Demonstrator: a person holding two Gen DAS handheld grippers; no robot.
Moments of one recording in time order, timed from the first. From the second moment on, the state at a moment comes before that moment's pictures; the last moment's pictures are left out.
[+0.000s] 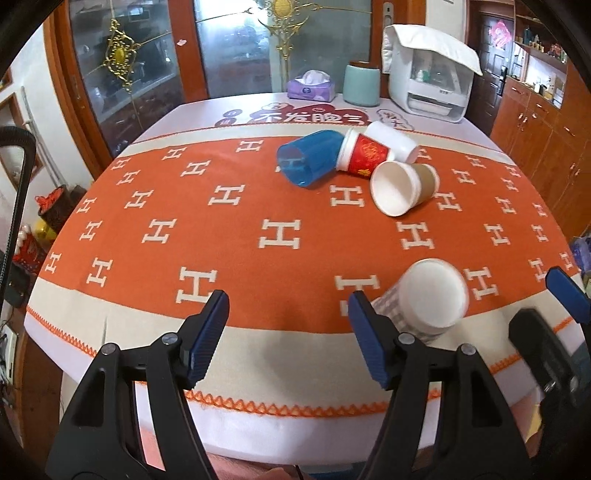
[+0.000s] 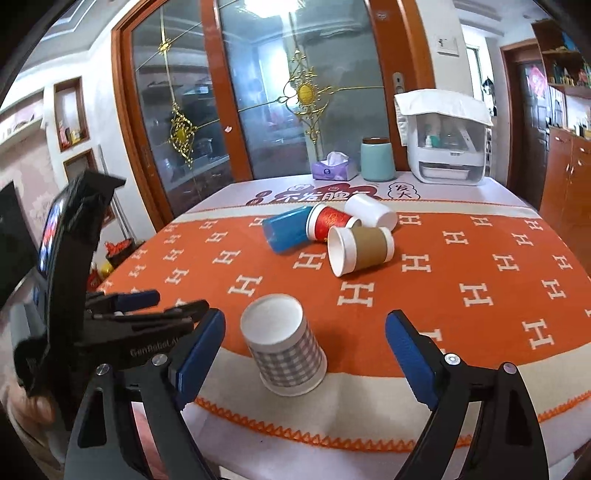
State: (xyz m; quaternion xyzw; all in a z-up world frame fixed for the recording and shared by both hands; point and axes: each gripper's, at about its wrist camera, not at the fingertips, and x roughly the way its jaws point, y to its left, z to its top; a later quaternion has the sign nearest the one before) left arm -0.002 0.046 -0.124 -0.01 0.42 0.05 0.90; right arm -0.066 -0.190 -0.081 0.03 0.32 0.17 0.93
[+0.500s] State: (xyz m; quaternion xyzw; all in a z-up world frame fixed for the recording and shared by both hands) left arm -0.006 0.023 -0.057 -0.01 0.39 0.02 0.92; right arm -0.052 -0.213 -0.011 0.10 0.34 0.13 0.93
